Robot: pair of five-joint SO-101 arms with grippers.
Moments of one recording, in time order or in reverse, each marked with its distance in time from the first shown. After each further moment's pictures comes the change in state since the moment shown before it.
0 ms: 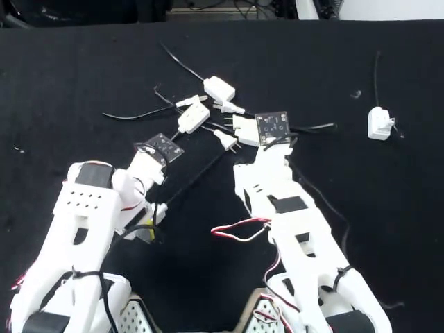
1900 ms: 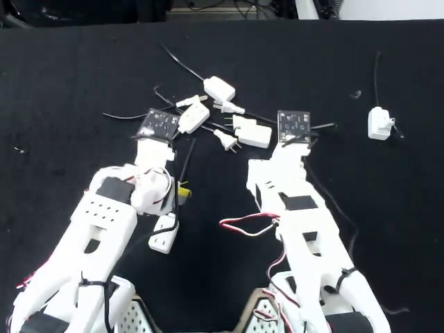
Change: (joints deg) left arm 8.6 -1.8 8.4 -30.7 30.0; right arm 5.9 0.0 0.0 0.0 -3.6
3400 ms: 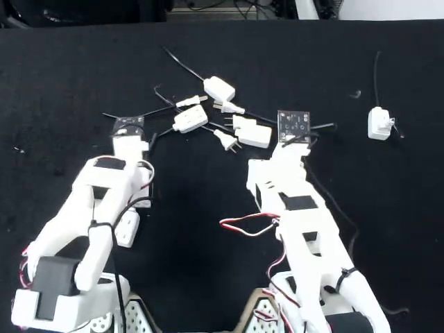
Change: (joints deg) left arm -11.0 24.3 -5.6 -1.2 9.5; right arm 0.0 0.0 0.0 0.0 0.0
